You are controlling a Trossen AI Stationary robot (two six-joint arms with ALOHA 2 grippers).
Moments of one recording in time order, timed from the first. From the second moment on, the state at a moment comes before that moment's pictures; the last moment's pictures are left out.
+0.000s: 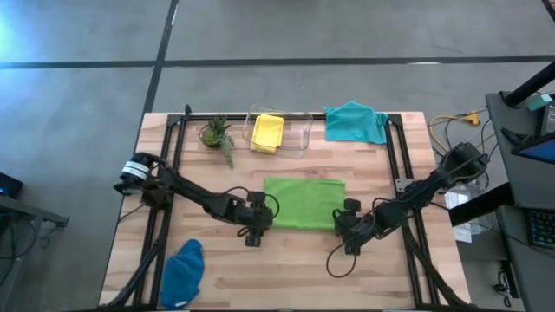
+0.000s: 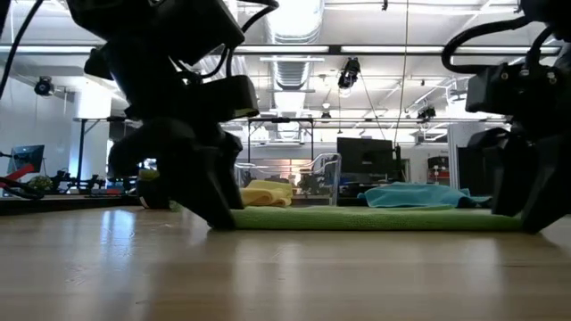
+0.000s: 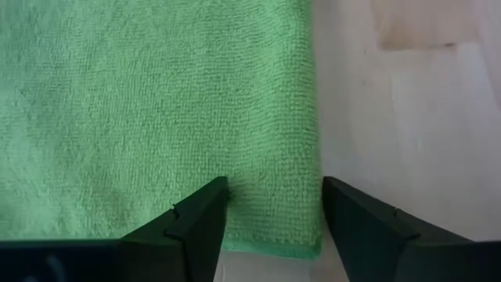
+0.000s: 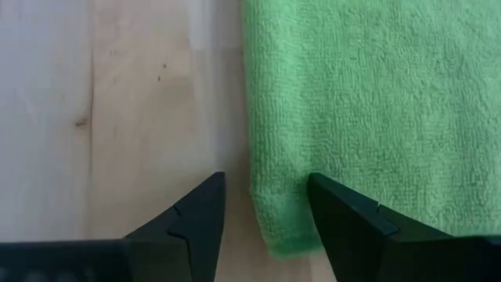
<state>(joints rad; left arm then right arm) -0.27 1.80 0.90 -0.10 -0.19 -0.13 0.57 1.49 0.58 -0.27 0.31 0.58</state>
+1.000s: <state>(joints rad) -0.34 1.67 0.92 -0.18 0.02 -0.44 0.62 1.42 0.74 -0.36 0.07 0.72</state>
